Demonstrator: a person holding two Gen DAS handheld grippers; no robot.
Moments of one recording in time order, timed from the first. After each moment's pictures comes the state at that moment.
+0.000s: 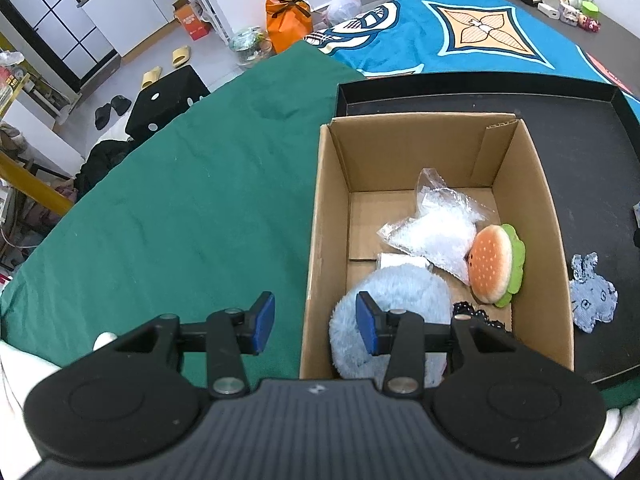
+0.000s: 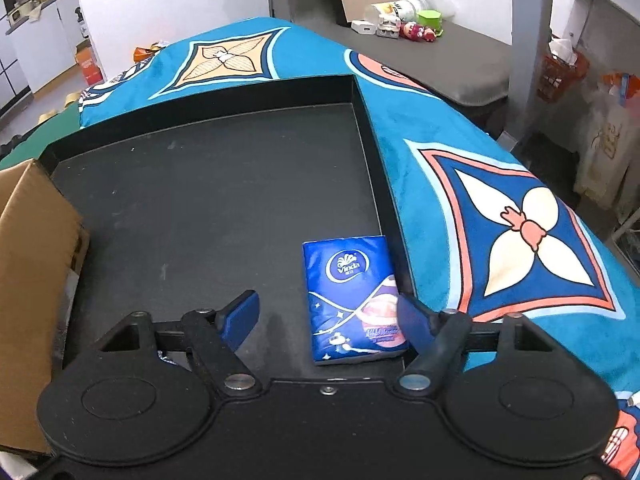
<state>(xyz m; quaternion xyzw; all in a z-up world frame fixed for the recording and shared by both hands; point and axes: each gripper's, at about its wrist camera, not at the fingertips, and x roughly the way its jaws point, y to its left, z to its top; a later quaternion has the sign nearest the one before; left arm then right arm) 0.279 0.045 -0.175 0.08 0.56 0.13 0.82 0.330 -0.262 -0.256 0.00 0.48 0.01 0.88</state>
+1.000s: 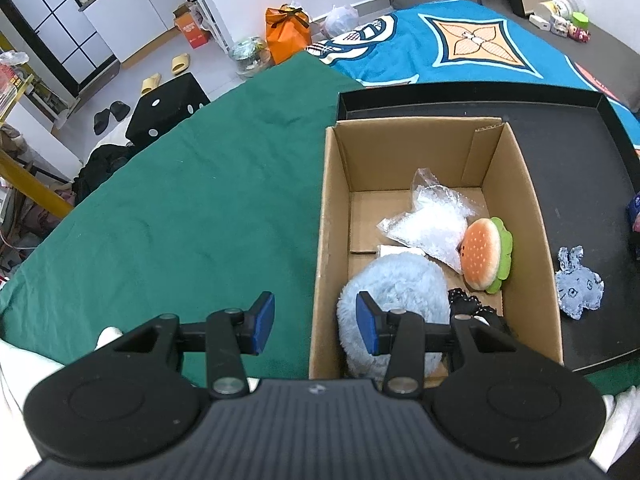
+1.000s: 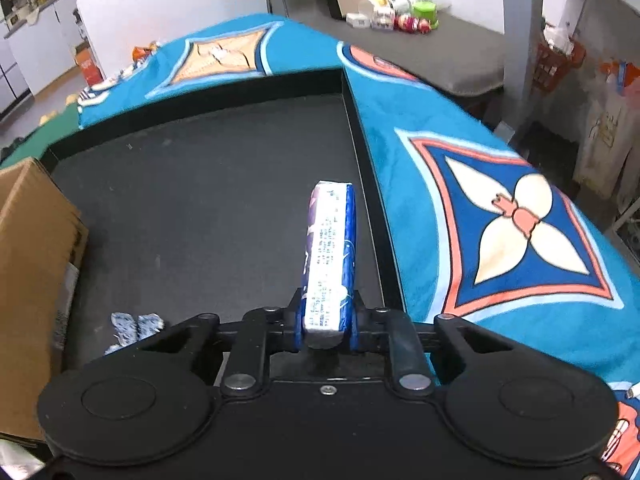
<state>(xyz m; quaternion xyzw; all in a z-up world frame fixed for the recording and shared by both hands) 0.256 0.048 -0.161 0.07 0.54 0.12 0.83 0.320 -0.272 -0.245 0.02 0.48 0.02 0.88</state>
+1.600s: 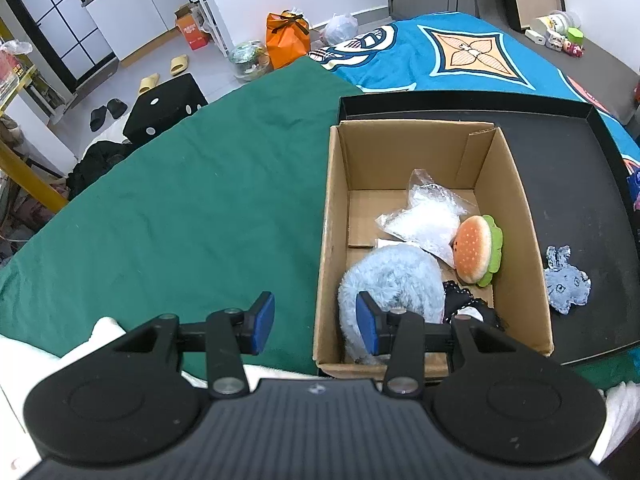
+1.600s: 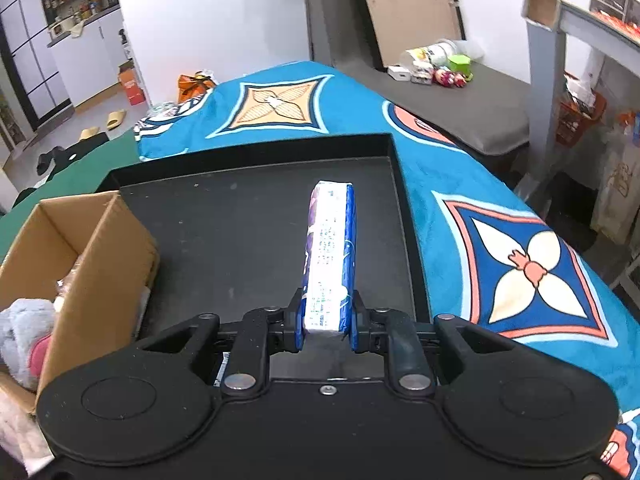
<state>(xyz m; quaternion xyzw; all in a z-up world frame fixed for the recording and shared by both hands) 0.239 0.055 -0.154 0.05 0.53 0.11 0.84 0.309 -0.252 -0.199 0.01 0.44 0.08 0.90</state>
